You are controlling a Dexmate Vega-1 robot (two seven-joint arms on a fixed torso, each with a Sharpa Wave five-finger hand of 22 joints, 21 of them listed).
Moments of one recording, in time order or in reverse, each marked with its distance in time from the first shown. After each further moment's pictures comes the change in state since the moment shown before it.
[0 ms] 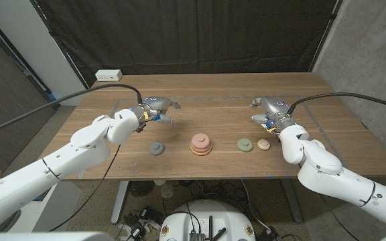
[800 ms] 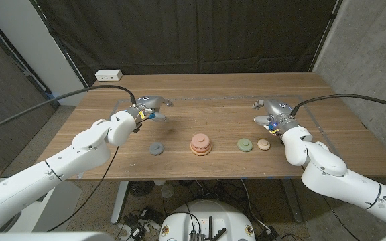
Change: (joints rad) left arm 0.003 -0.007 0.014 0.047 -0.043 0.078 0.101; left_hand 0.011 0.011 0.013 0.002 0.009 0.045 -0.009 0.009 0.002 0.049 -0.009 0.000 -0.011 0.021 -0.011 0.032 0.037 0.017 -0.006 0.000 0.000; right arm -0.030 -0.023 0.022 -0.017 0.039 -0.006 -0.019; right_hand 0.000 0.000 0.000 0.000 0.000 -0.023 0.002 0.000 0.014 -0.029 0.007 -0.009 -0.002 -0.004 0.003 0.000 0.000 0.000 0.000 0.000 -0.005
